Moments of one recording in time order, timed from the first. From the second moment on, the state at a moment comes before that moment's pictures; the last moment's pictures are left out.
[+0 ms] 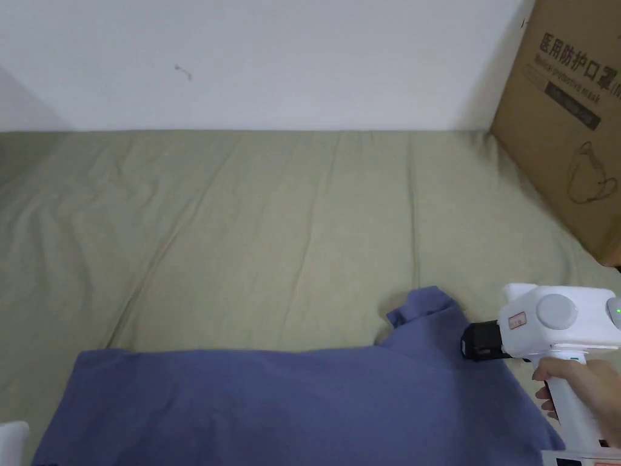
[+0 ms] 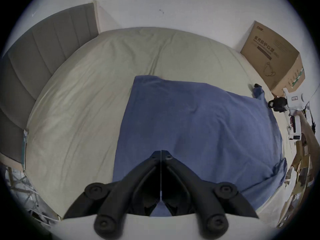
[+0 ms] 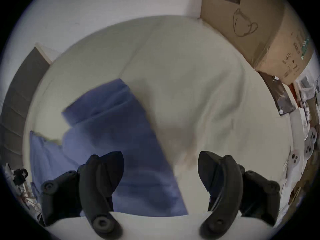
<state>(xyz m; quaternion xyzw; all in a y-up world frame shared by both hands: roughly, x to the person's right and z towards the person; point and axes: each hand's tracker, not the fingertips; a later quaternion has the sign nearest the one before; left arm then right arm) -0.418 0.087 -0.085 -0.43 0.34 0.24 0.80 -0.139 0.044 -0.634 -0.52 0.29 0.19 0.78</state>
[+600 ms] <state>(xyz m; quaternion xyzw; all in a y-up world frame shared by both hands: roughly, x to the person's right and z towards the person) -0.458 0.092 -0.104 -0.42 0.35 0.25 0.80 -0.141 0.068 -0.602 -0.51 0.32 0.16 0.78</state>
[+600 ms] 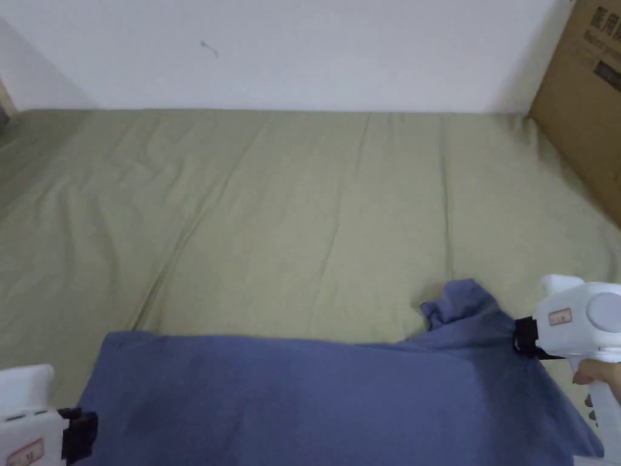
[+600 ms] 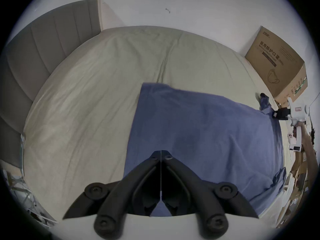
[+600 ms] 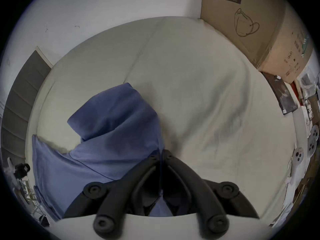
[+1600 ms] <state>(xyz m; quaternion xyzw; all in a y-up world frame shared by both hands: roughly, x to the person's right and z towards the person) -0.548 0.104 -0.176 -0.43 0.33 0.24 0.80 -0.121 0.105 -0.586 -0.49 0.34 0.15 0.79</state>
